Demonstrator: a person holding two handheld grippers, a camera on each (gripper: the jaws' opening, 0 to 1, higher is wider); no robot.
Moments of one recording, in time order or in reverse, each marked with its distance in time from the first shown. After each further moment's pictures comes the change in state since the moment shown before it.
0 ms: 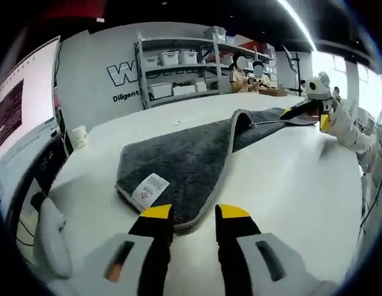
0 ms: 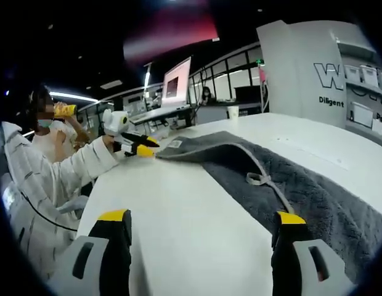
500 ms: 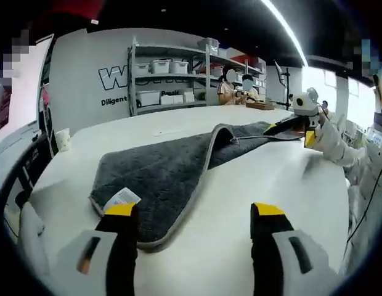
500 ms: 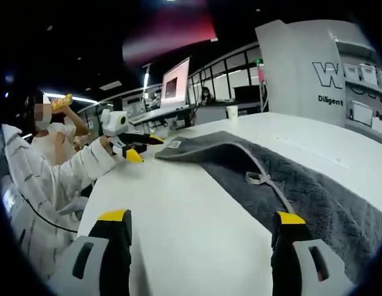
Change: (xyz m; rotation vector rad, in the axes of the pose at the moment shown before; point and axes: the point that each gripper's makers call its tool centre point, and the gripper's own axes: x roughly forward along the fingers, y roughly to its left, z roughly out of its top) left arm 0.015 -0.036 0.014 -0.022 -0.035 -0.107; right arm -0.001 -0.001 0.000 0.005 -0.007 -0.001
